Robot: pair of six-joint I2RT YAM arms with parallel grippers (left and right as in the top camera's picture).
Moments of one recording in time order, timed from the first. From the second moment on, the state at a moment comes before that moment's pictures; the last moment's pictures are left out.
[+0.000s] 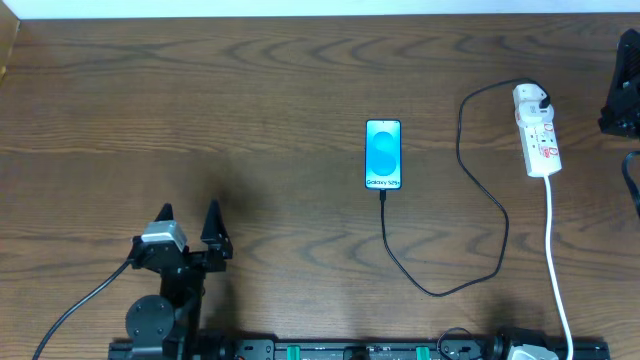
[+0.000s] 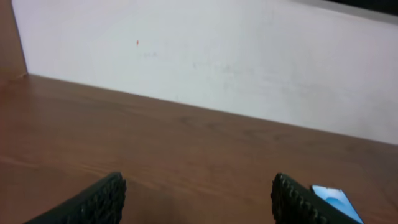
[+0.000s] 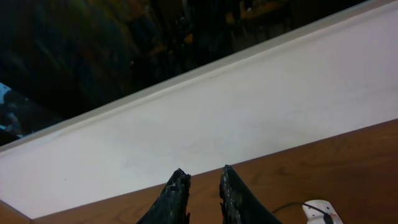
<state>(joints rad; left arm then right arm) 0.01 0.01 0.28 -0.33 0.03 -0.20 -0.14 1.04 1.60 -0.65 -0.20 0.35</state>
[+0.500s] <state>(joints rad) 0.01 0.01 0.16 -0.21 0.03 -0.20 -0.14 1.04 1.60 -0.65 -0.20 0.35</state>
